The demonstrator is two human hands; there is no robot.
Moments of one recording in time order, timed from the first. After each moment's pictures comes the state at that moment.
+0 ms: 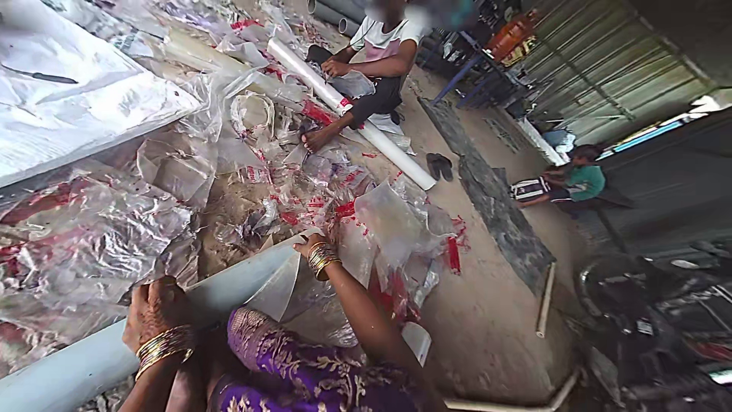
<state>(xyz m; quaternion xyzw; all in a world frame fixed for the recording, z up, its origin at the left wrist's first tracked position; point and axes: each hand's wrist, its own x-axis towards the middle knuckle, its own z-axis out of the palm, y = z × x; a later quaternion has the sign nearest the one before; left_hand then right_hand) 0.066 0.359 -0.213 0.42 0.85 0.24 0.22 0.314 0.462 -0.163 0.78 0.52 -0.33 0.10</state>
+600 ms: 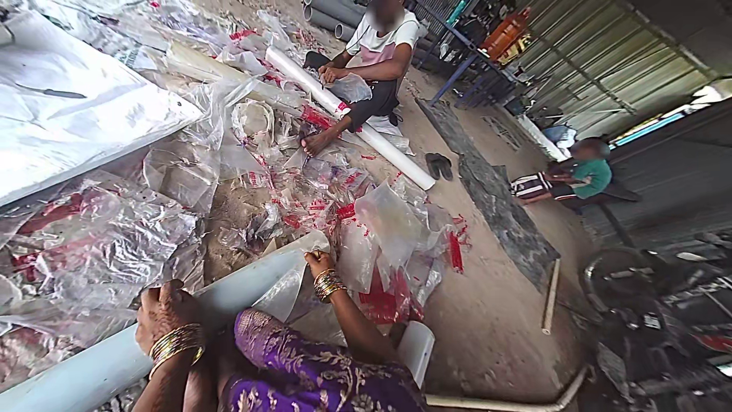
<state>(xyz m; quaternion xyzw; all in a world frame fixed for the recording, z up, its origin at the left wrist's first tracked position) 0.064 0.359 -0.216 0.42 0.84 0.24 0.23 0.327 0.407 -0.209 0.77 0.46 -0.38 -0.21</state>
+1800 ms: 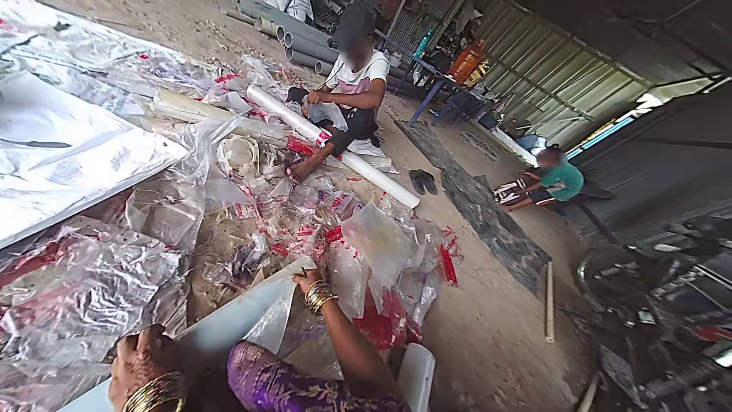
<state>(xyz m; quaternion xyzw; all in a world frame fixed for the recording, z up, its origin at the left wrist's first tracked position) 0.066 0.360 -0.223 0.42 0.84 0.25 0.22 0.342 0.440 -0.210 0.78 0.44 -0.42 -0.14</state>
